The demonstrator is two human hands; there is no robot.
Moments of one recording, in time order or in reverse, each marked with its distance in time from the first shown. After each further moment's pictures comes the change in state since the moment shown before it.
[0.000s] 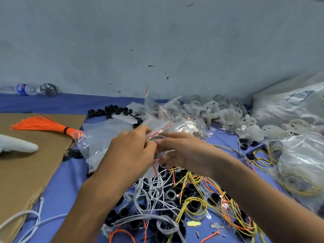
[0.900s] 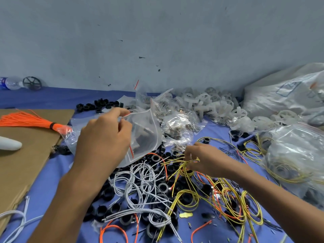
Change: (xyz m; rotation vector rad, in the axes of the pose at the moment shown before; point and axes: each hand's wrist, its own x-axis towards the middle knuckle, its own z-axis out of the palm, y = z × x) left_hand 0.003 -0.010 -0.007 -0.056 0.212 -0.091; right_hand -0.016 0.076 -0.101 -1.377 0.232 -0.034
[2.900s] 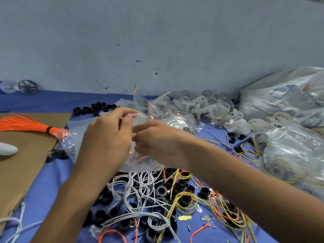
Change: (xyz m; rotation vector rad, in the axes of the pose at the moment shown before) left_hand -0.002 0.011 -0.005 -0.207 0.017 0.069; right_hand 0.020 -0.152 -0.063 1.208 -0.147 0.003
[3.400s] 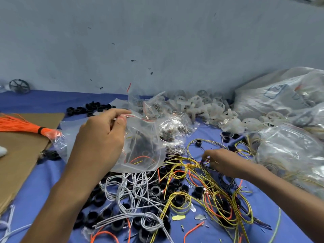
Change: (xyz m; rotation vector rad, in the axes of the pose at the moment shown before) left_hand 0.001 -0.010 0.007 -0.109 -0.042 -0.033; right_hand -0.049 0.147 -0.191 -1.374 0.187 0.276
